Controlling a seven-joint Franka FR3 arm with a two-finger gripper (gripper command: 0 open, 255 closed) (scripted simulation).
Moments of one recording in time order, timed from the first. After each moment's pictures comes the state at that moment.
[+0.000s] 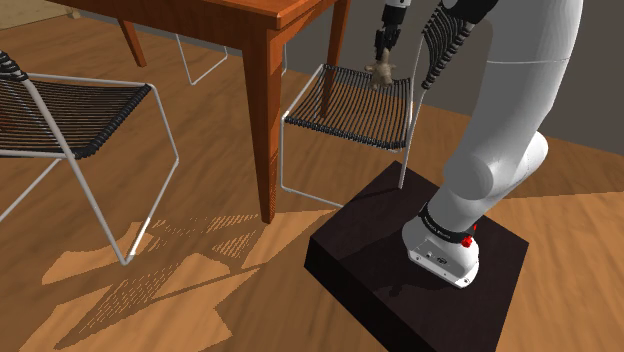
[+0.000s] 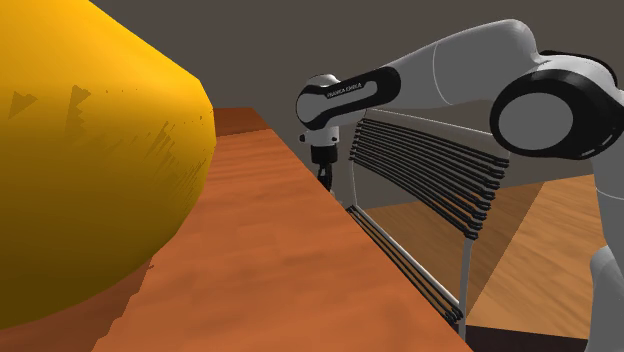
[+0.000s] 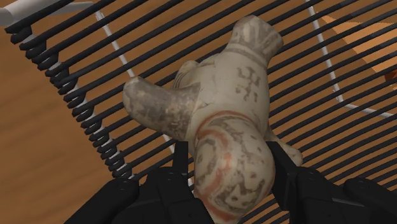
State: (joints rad) arm -0.27 0.39 -0.47 -1.51 0.19 1.74 -0.76
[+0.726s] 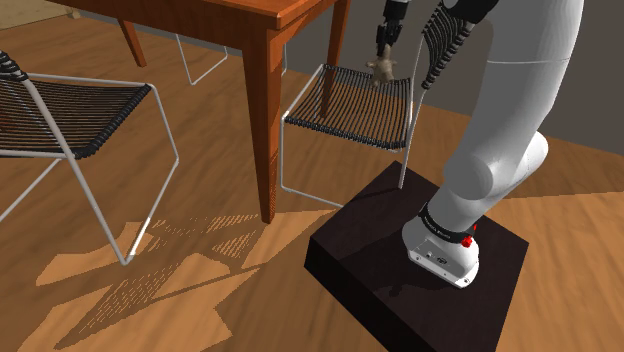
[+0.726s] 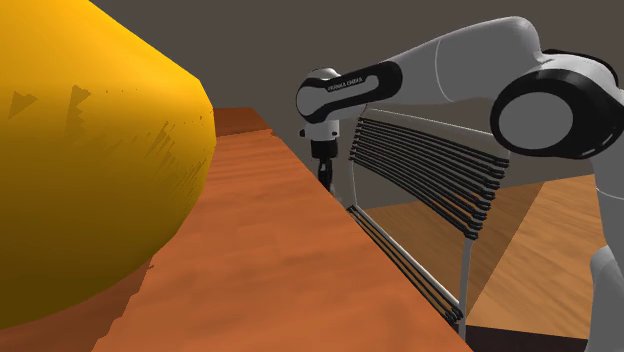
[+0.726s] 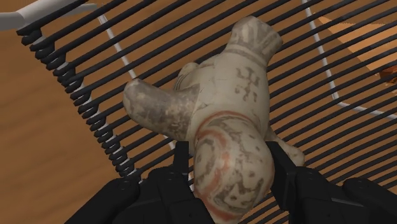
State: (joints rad) arm -0.27 0.39 -0.47 -1.48 0.19 1.70 -0.75
